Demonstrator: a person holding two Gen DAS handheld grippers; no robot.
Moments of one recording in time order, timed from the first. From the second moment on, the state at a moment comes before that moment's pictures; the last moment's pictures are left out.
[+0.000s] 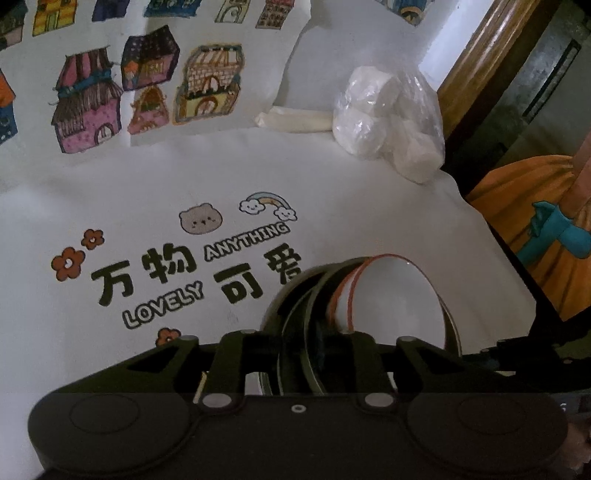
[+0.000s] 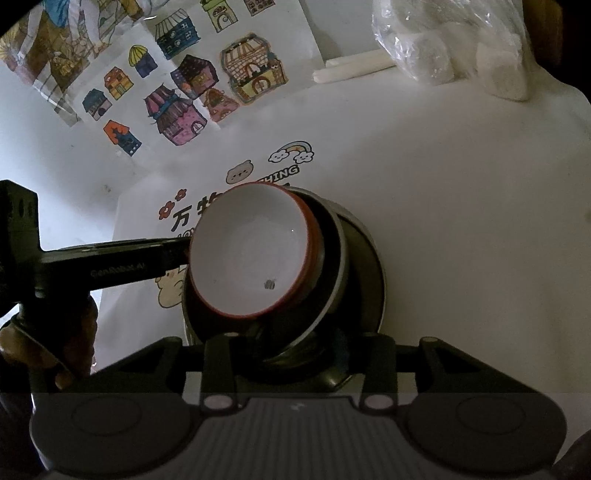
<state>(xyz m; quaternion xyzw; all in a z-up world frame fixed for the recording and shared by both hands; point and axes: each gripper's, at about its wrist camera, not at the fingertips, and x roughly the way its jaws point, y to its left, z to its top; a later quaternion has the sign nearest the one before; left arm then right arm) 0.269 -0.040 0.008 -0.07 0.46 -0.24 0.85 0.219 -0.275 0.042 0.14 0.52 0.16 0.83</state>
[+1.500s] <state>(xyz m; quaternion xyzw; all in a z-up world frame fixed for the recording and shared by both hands) 0.243 -0.022 0.021 -0.08 0.40 -0.17 0.90 0.191 -0.287 0.055 0.15 0.46 0.18 0.86</state>
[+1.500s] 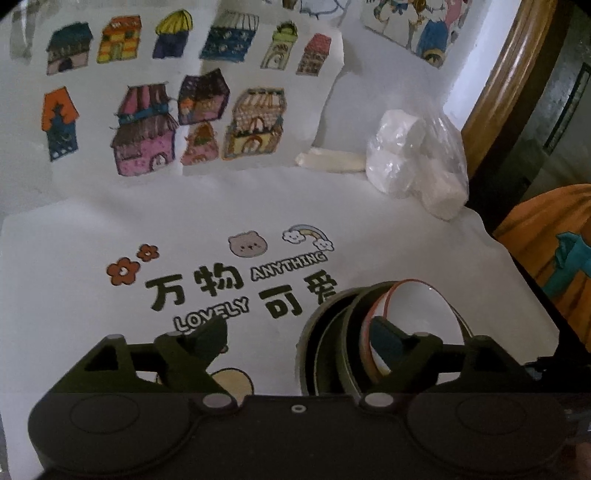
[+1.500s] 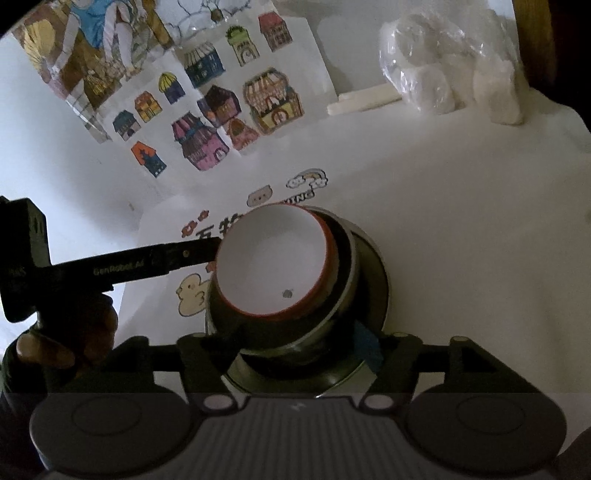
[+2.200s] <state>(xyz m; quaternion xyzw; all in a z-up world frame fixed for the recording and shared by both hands) 0.178 -0.023 0.029 -0.04 0.32 -0.12 0.94 0.134 -0.276 0.062 0.09 0.32 0.17 0.93</state>
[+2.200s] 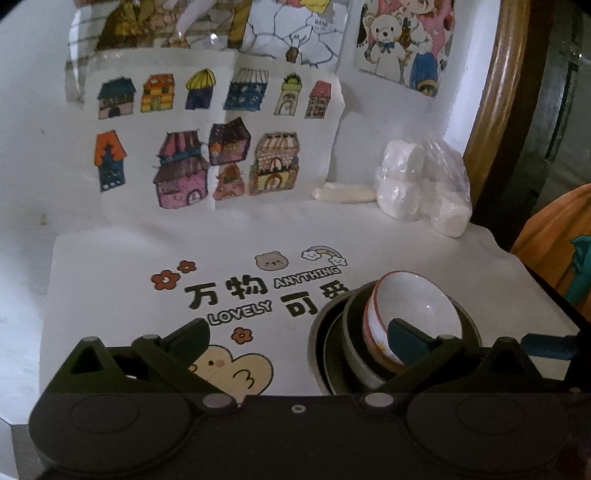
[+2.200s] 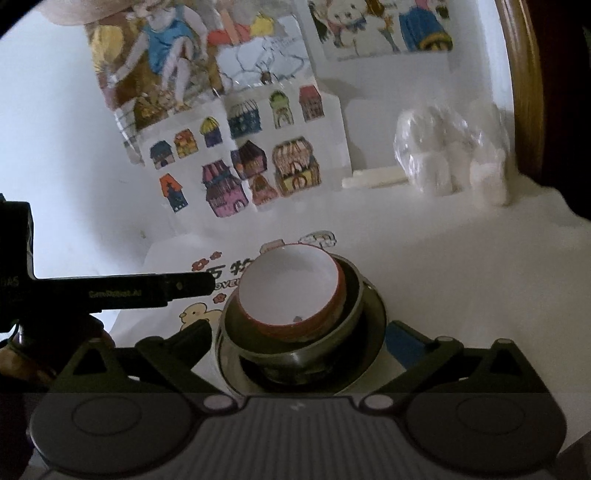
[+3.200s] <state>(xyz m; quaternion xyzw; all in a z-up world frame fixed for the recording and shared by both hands) 0.037 -0.013 0.002 -0.04 0.23 -0.04 0.97 0.017 -0.266 0.040 0.05 0.20 0.12 0.97</state>
